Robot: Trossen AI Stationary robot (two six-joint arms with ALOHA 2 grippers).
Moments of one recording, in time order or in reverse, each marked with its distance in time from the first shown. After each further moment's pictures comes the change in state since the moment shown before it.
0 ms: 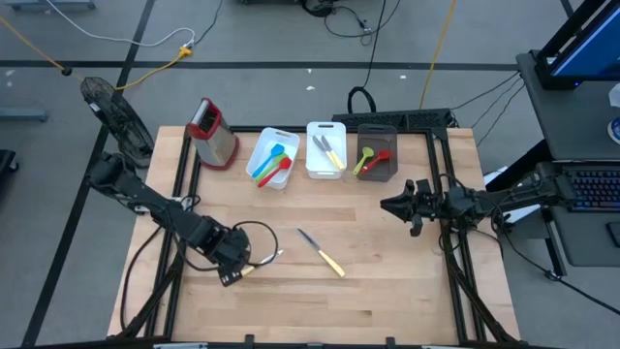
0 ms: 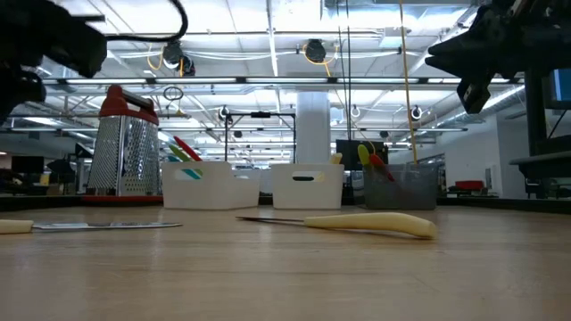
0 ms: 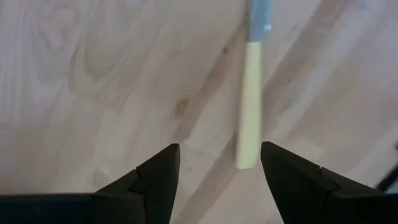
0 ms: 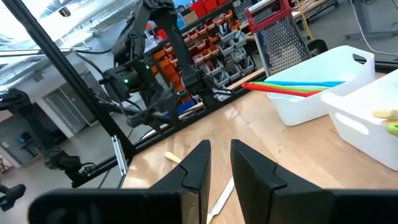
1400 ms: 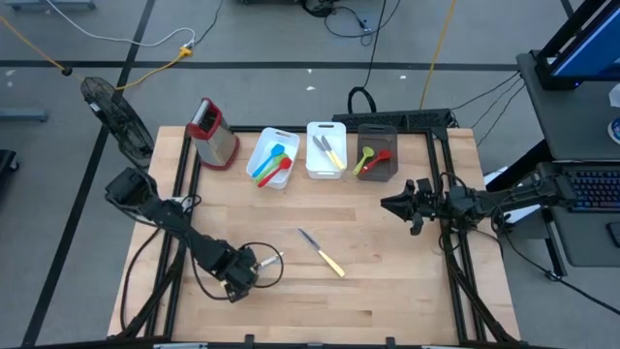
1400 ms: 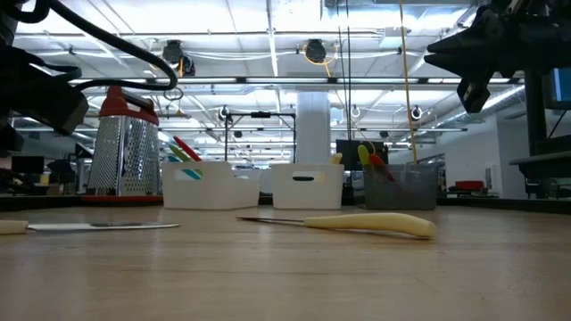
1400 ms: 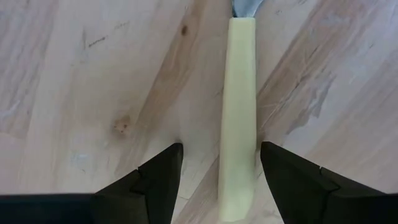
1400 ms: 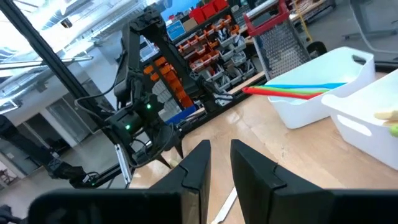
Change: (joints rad) left arm -0.100 0.270 -0.047 0.262 0.011 -0.058; right arm 0.000 0.004 0.000 0.021 0.010 0.032
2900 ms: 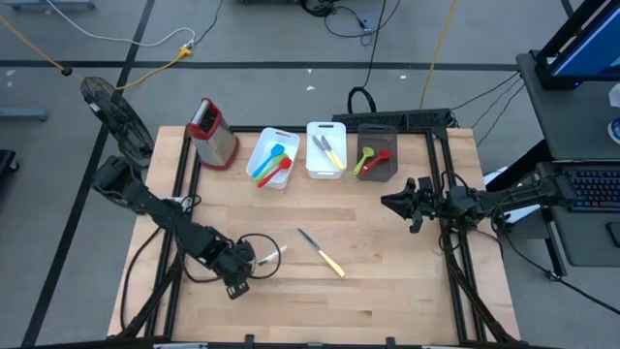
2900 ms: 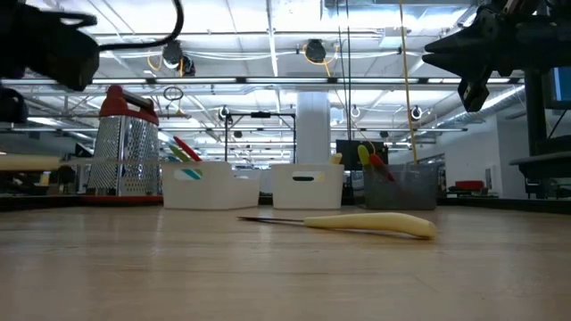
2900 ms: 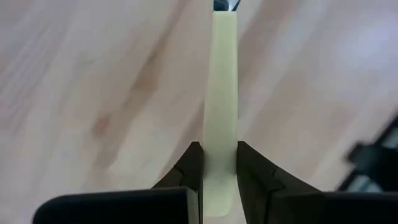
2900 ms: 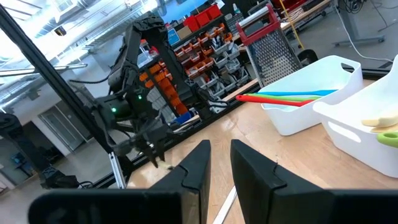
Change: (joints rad) left arm 0.030 -0.193 -0.008 0.030 0.004 -0.050; right arm 0.000 -0.001 0.000 0.016 0.041 -0.005
